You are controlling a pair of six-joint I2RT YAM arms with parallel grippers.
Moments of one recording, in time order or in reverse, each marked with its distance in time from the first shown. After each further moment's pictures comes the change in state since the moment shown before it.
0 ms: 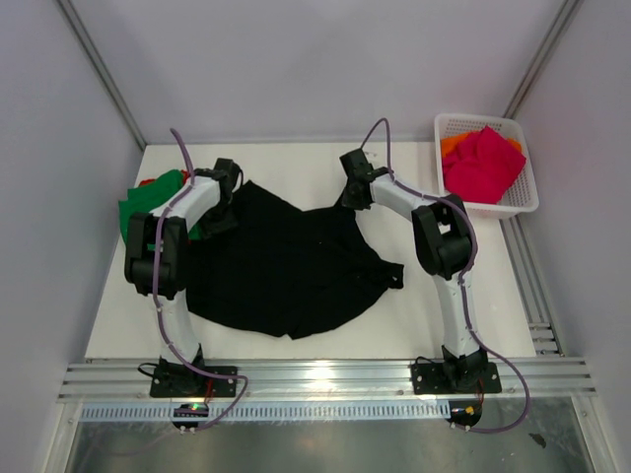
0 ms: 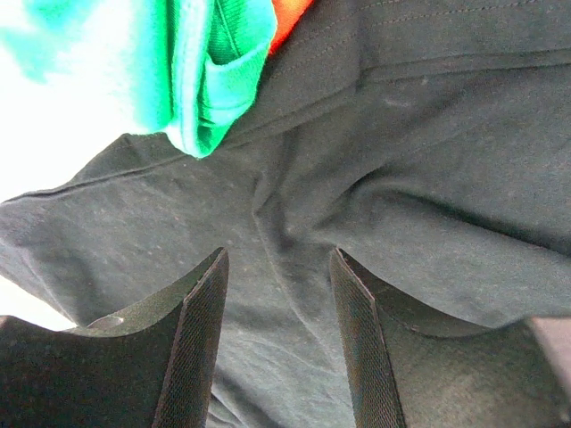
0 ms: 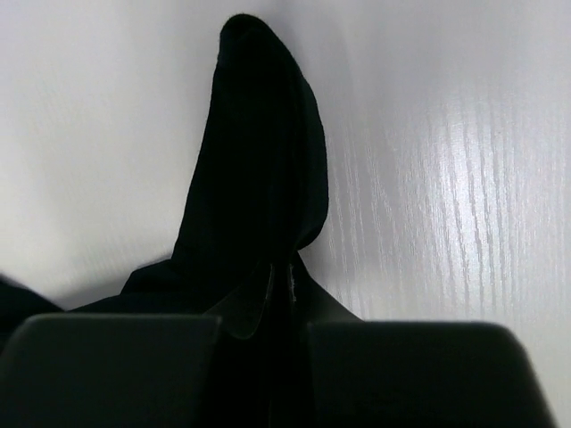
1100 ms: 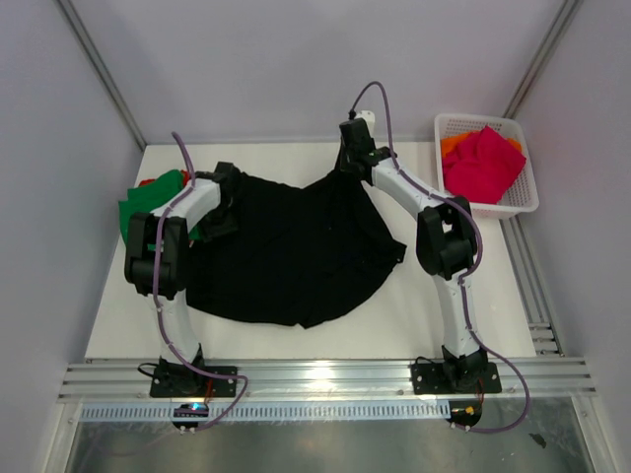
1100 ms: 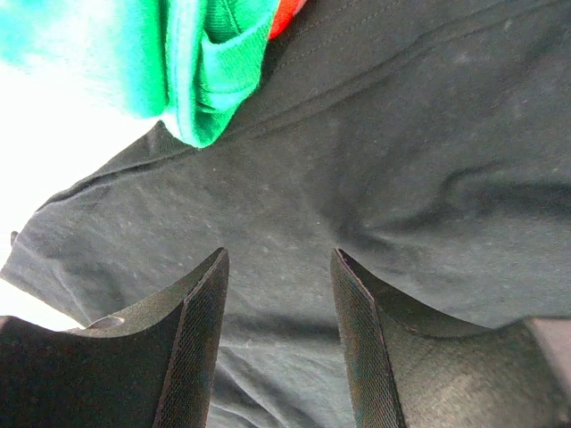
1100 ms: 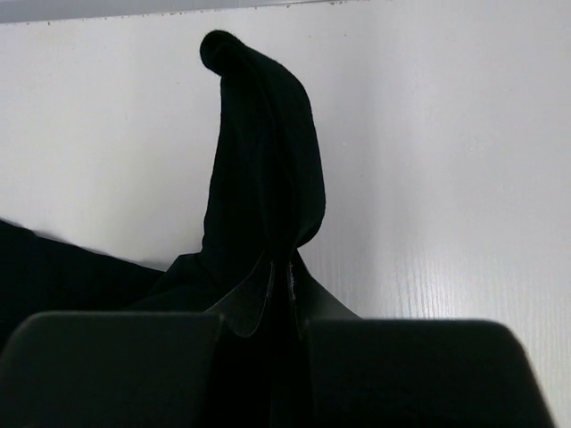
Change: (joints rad) left arm 0.000 0.000 -0.028 0.003 0.008 0.006; right arm -0.003 -0.001 0.226 0.102 0.114 -0.253
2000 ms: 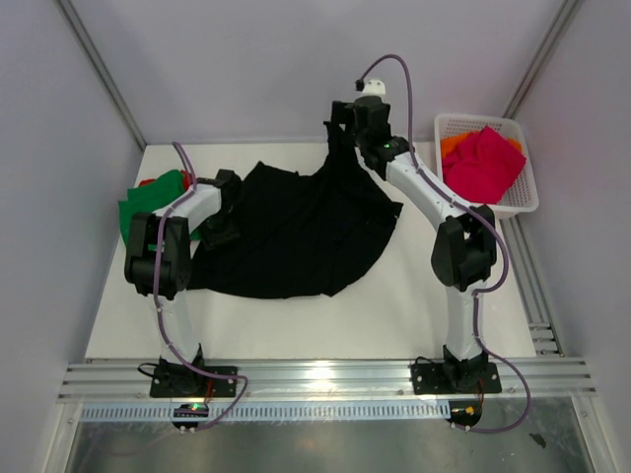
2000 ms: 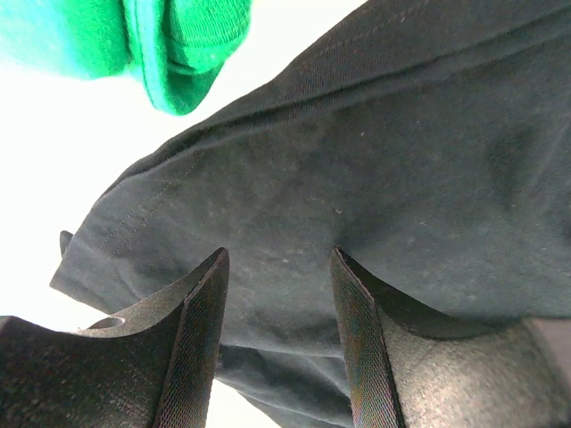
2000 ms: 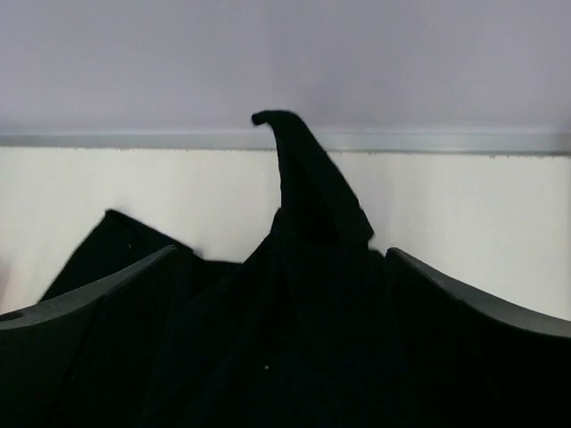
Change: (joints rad) left arm 0.000 0.000 -0.063 0.025 0.051 -0.031; right arm -0.003 -0.164 -0.002 0.177 -0.064 -0.087
